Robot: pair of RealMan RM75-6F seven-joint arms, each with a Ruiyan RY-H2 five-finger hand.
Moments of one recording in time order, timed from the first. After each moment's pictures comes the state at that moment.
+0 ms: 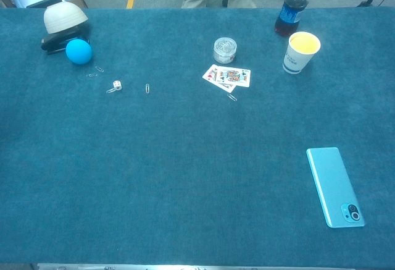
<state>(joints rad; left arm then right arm) -0.18 -1.16 -0.04 -1.59 1.46 1.44 0.05 0.00 -1.06 0.05 -1.59 -1.50 1.52 0.11</state>
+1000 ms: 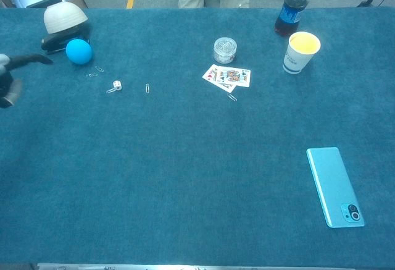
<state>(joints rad) -0.44 -1.06 -0.01 -1.65 1.48 0.94 -0.02 0.00 -1.06 0.05 -1.60 -1.49 1.50 0.11</state>
